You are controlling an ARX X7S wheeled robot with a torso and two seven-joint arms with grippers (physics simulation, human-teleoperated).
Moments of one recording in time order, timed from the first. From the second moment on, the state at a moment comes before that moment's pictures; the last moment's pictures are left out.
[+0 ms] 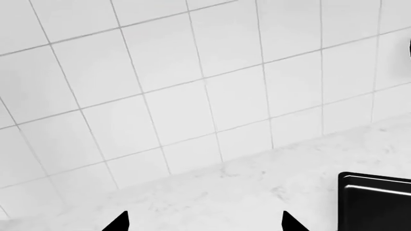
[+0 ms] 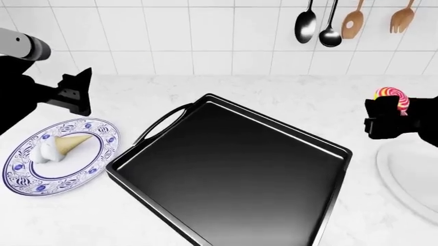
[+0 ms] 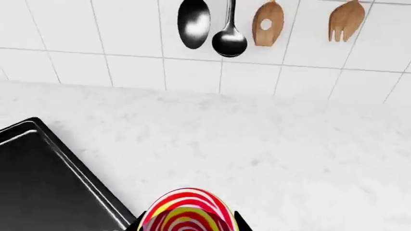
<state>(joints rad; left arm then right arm) -0.94 -0.77 -0.02 0.39 -0.81 -1.26 -0.03 0.98 0.94 0.00 -0.21 1.59 1.38 0.63</state>
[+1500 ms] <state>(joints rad) -0.87 -0.75 -0.04 0.34 -0.78 -1.24 -0.13 1.32 0.78 -0.27 -0.39 1.97 1.24 0.83</state>
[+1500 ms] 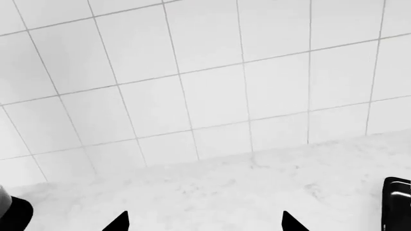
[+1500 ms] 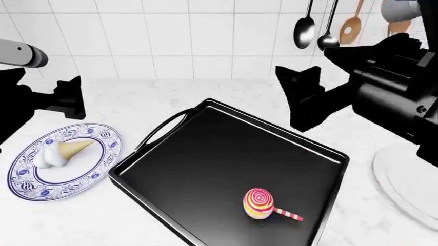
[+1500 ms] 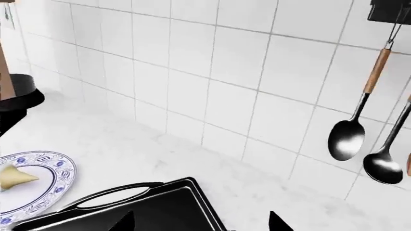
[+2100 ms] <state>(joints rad) -0.98 -0.96 0.03 0.30 -1.19 -1.48 -0.20 1.25 0.77 -0.14 -0.35 1.72 1.11 0.76</state>
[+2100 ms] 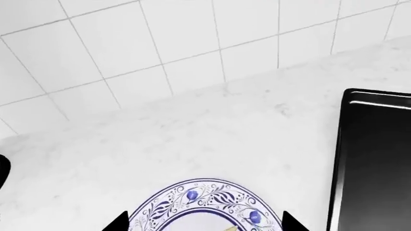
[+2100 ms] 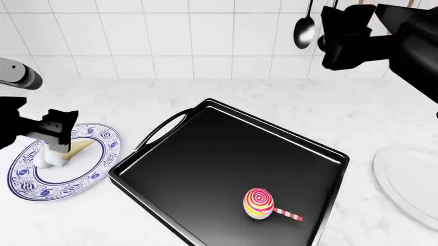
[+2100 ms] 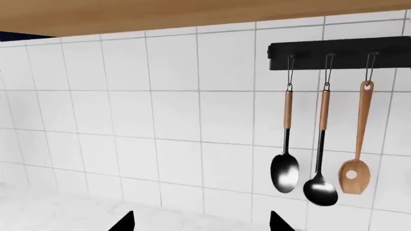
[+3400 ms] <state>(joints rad) -1.23 -1.05 0.63 0.14 -1.13 -1.36 -0.15 1.14 0.80 -0.12 -0.36 1.69 1.06 0.69</state>
